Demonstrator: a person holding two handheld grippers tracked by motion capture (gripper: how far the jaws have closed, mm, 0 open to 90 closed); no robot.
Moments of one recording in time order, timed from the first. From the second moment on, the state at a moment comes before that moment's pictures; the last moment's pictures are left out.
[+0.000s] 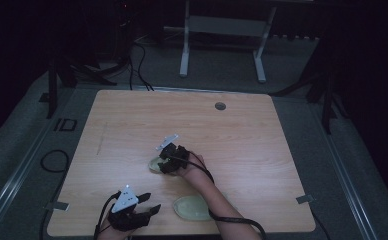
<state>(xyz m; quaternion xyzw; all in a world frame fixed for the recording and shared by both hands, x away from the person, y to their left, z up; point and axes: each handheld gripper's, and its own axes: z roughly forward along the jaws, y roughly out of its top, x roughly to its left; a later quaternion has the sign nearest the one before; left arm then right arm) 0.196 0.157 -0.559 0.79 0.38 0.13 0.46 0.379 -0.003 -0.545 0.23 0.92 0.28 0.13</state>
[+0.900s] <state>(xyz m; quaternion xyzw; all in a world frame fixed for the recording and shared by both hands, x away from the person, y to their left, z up) 0.195 0.153 -0.560 0.80 0.37 0.12 0.46 0.368 -0.014 -0.544 0.22 0.92 0.29 0.16</state>
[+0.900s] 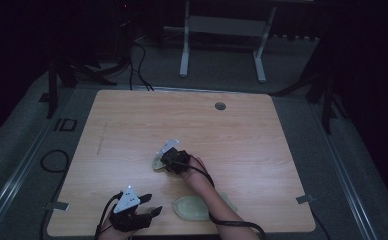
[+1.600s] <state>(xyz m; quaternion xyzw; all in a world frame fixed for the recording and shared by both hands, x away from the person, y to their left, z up) 0.194 0.146 -0.558 0.80 0.37 0.12 0.46 0.338 -0.127 -0.475 0.26 0.88 0.35 0.18</state>
